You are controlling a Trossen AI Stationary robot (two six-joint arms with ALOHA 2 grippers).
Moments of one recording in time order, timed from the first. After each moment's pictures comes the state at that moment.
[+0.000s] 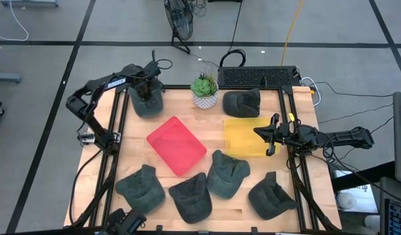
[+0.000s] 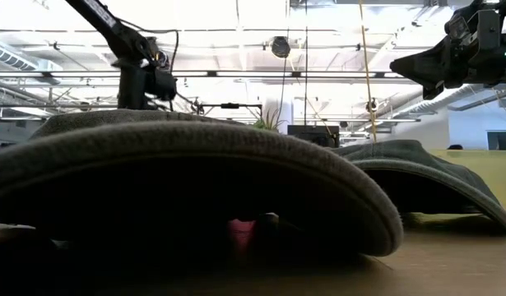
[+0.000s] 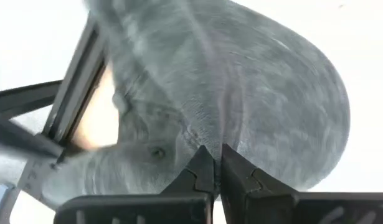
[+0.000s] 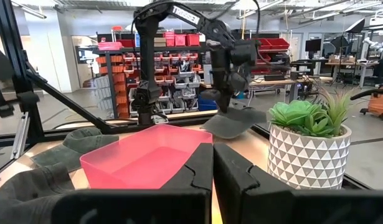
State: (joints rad) left arm 0.94 1.63 1.17 -1.02 -0.13 0.31; right arm 0.08 0.14 0.01 0.24 0.31 0.02
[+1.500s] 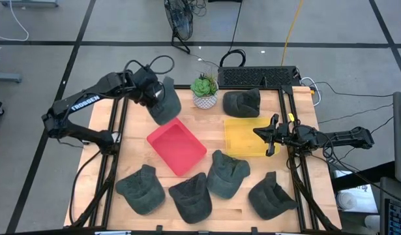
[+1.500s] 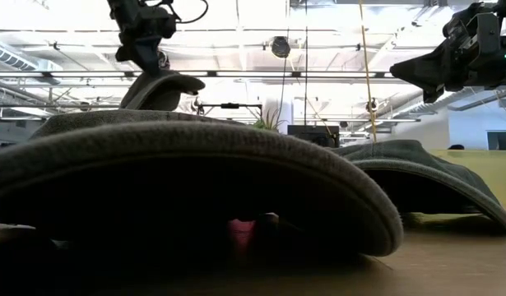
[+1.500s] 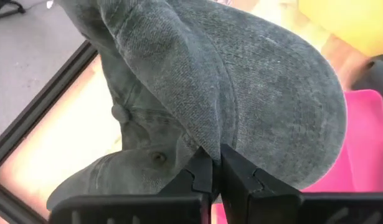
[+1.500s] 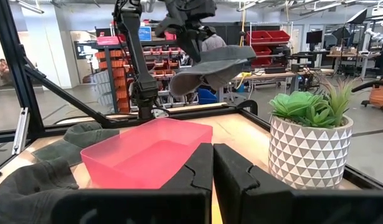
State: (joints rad) left arm 0.51 1.27 1.33 -1.12 0.01 -0.15; right arm 0.08 0.14 0.01 0.21 0.31 0.04
